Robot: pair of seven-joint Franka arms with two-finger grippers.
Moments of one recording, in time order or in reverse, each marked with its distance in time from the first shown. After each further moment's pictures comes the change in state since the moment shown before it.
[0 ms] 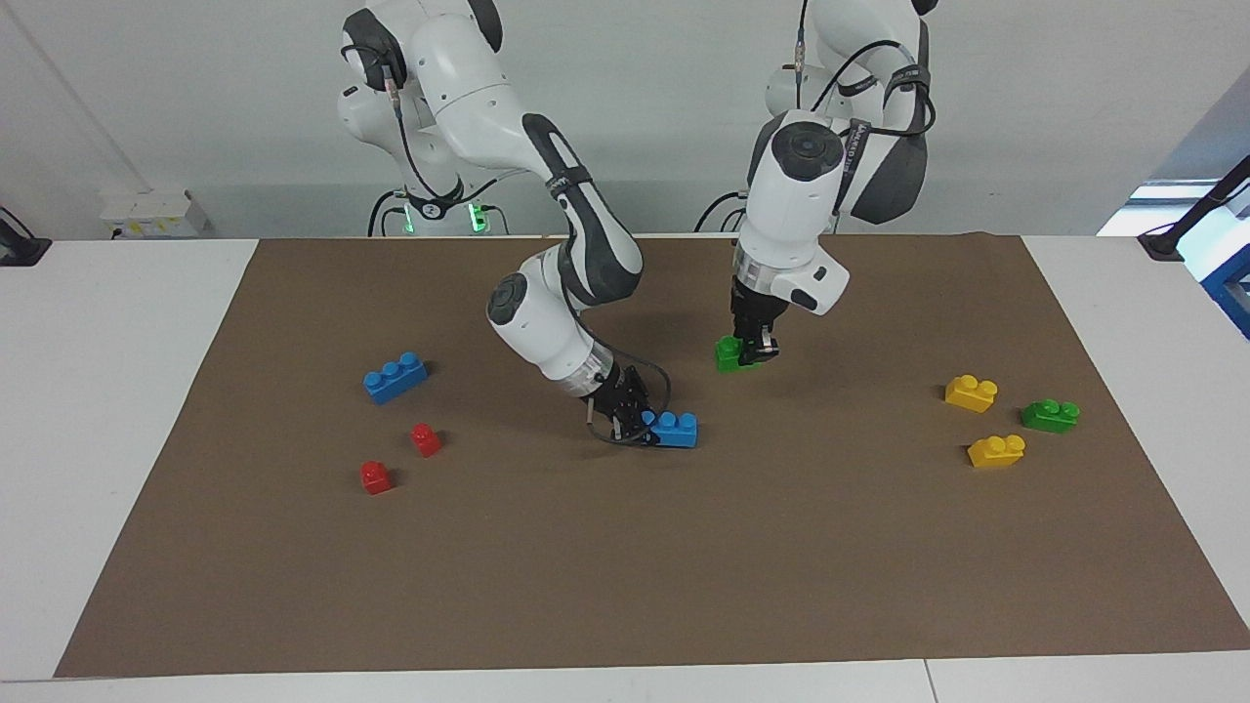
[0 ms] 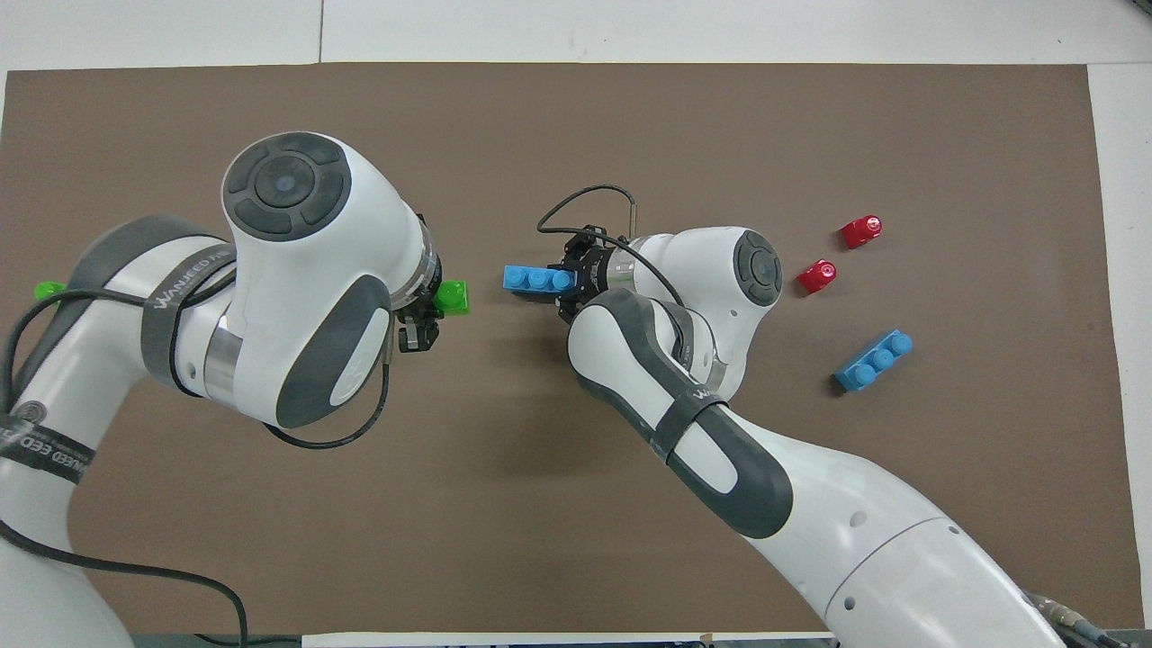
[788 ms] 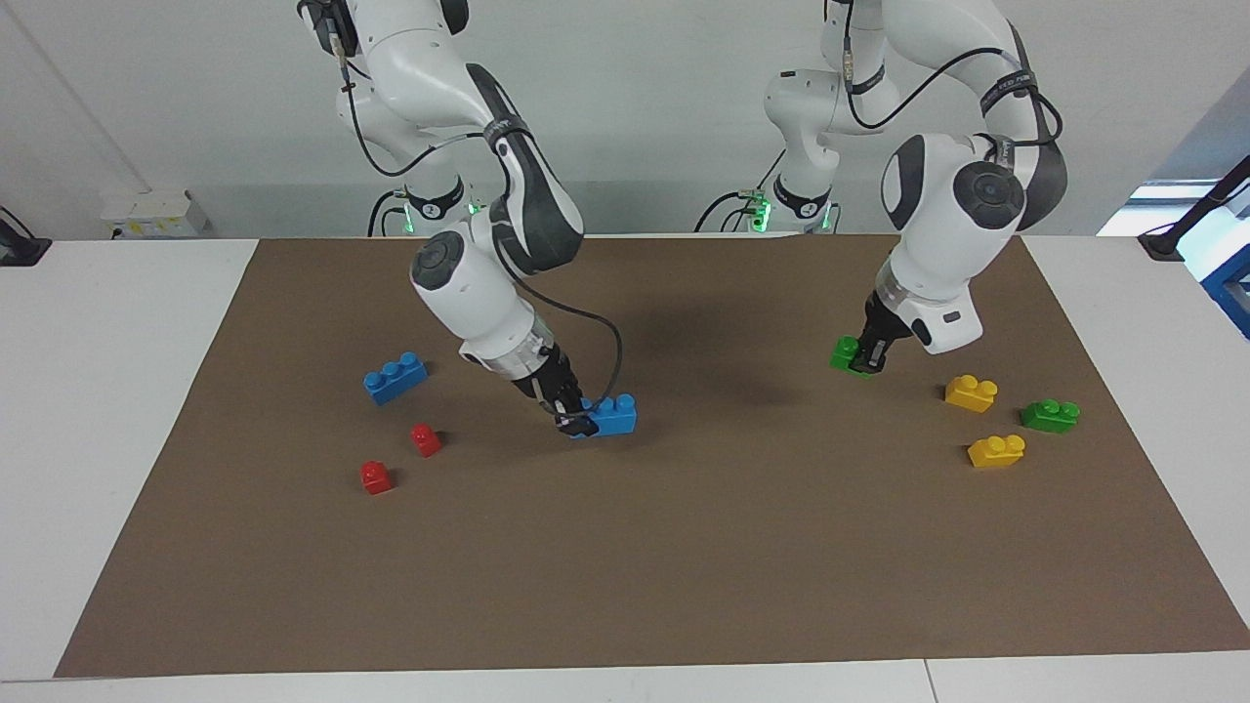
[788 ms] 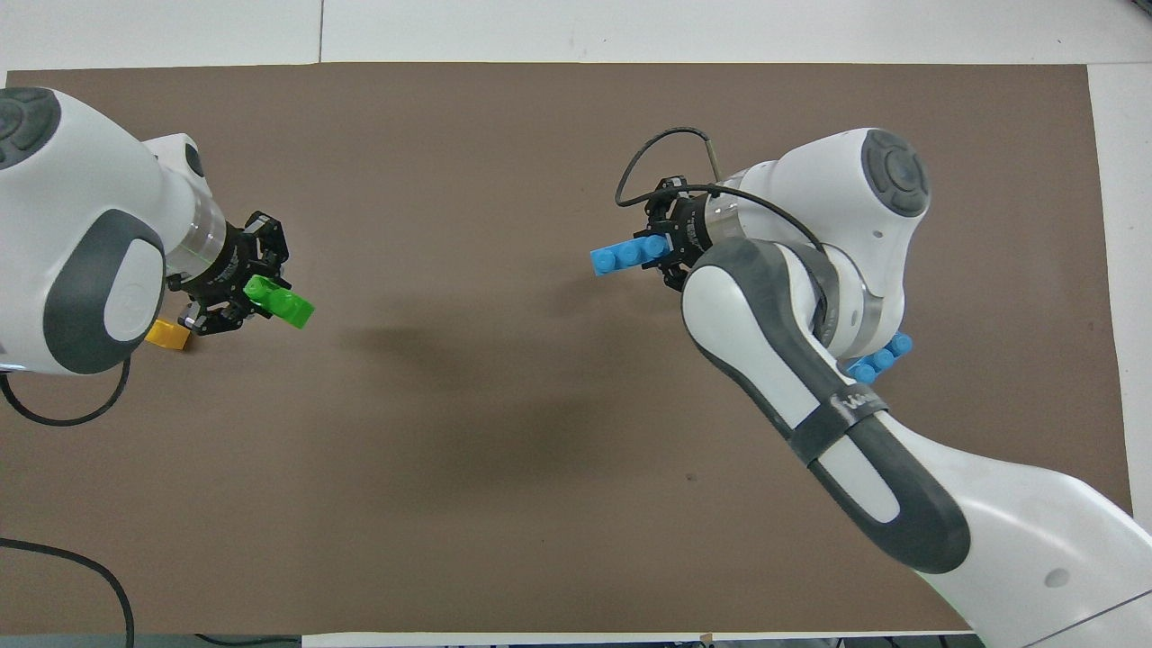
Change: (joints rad) left arm 0.308 -0.026 0.008 -0.064 -0.003 -0.052 0.852; right arm -0.197 -0.185 -0.018 0.028 -0.375 -0.360 -0.180
